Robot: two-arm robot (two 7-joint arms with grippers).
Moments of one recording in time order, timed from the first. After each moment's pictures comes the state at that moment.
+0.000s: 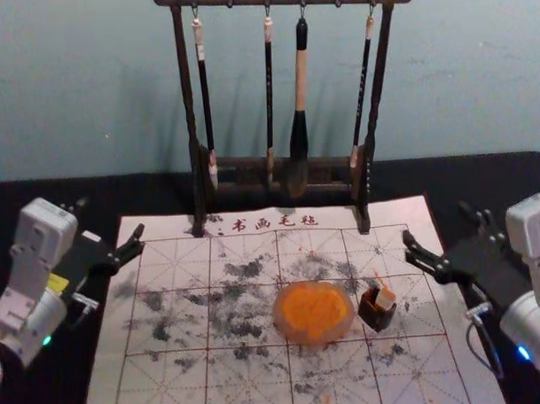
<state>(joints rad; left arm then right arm) -0.20 0.60 0.45 -1.41 -0.25 -0.12 0.03 -0.01 0.43 -0.25 -1.61 0.19 -0.04 0.08</state>
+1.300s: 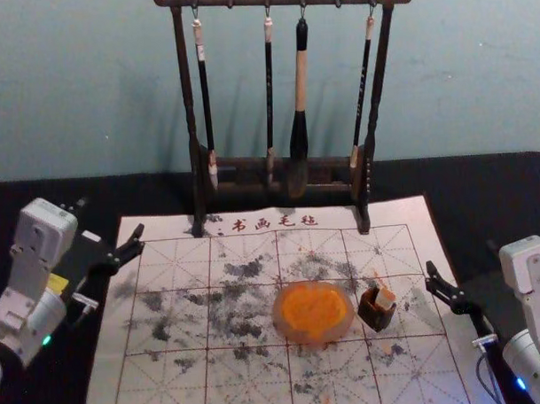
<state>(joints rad) -0.20 0.60 0.45 -1.41 -0.25 -0.12 0.03 -0.04 0.36 -0.23 -1.50 0.08 -0.07 -0.05</state>
